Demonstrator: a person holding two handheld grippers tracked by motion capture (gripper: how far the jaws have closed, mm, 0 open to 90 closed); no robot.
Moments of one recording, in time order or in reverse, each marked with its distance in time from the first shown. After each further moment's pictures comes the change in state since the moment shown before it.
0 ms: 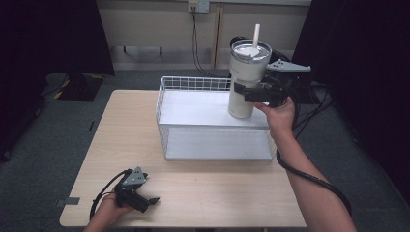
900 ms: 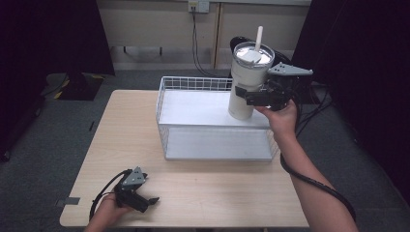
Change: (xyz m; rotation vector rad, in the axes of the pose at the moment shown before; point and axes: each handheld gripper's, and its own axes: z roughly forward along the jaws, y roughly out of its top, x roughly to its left) left arm 0.000 -0.001 0.000 -0.001 0.006 -0.001; right arm 0.001 -0.005 -0.007 0.002 0.020 -0.043
